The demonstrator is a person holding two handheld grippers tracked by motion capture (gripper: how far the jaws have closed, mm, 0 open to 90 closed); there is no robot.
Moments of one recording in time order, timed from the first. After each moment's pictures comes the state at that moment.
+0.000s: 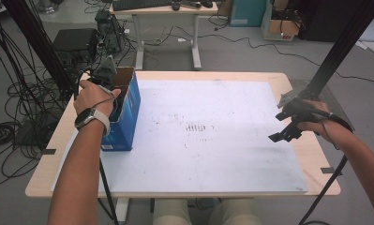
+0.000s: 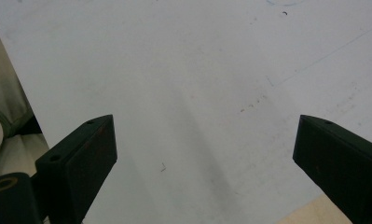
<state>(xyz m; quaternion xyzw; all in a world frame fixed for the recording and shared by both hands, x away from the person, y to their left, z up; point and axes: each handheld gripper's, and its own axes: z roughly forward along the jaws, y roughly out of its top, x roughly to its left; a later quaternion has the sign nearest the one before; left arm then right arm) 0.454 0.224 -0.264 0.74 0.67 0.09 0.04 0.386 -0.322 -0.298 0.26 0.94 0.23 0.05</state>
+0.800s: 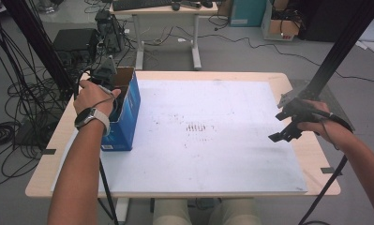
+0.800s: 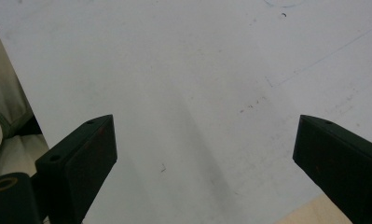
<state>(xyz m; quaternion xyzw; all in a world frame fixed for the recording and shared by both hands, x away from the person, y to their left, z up) 0.454 0.224 -0.264 0.74 0.67 0.09 0.04 0.385 -0.321 -0.297 0.26 0.94 0.23 0.06</state>
